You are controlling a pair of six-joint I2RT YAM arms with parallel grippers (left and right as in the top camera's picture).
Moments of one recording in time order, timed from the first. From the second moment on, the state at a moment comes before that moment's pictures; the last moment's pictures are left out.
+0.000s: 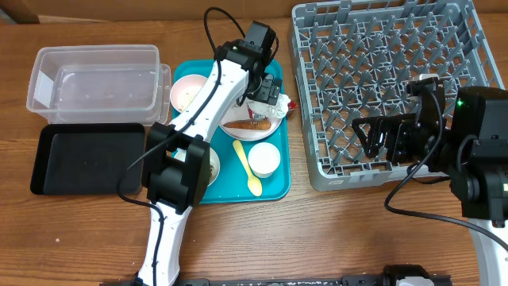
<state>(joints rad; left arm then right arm) -0.42 2.32 2.05 -0.97 -0.07 -0.18 0.00 1.09 1.32 -1.04 -0.45 0.07</state>
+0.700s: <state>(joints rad) -0.42 2.38 2.05 -0.90 -0.06 -0.15 0.00 1.10 1.32 -1.03 -0.46 0.07</state>
